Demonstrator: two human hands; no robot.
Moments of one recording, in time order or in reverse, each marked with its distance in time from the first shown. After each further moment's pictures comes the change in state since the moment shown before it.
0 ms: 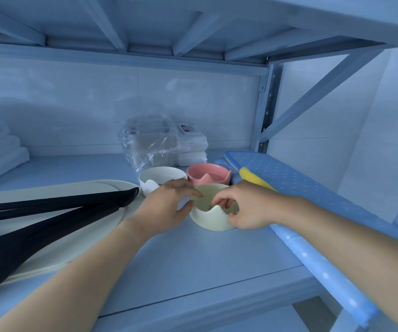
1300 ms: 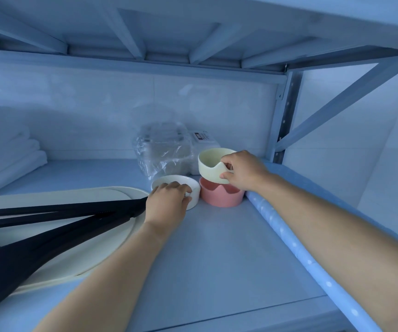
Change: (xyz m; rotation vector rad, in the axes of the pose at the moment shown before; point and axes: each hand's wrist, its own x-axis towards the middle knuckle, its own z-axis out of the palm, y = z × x) left_hand 0.025 -0.036 0.016 0.349 0.133 -0.357; right_hand 0.116 0.036 -0.022 -0.101 0.415 0.072
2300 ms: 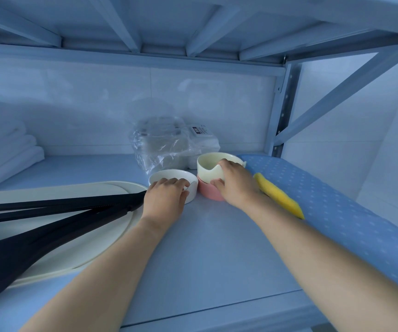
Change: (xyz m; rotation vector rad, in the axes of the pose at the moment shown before) left_hand -0.004 0.000 0.004 0.019 0.040 0.052; right_hand -0.033 -0.021 0.037 0.016 0.083 0.133
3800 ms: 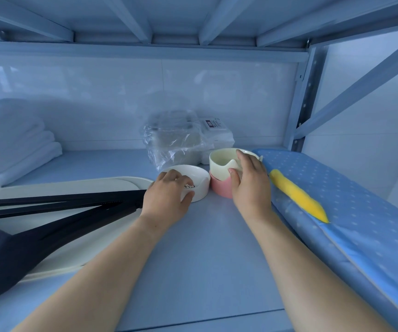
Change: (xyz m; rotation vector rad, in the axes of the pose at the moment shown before) left_hand -0.007 -0.010 -0.013 -0.034 -0.032 -0.069; right_hand -0.017 -0.012 0.016 0.322 0.335 0.110
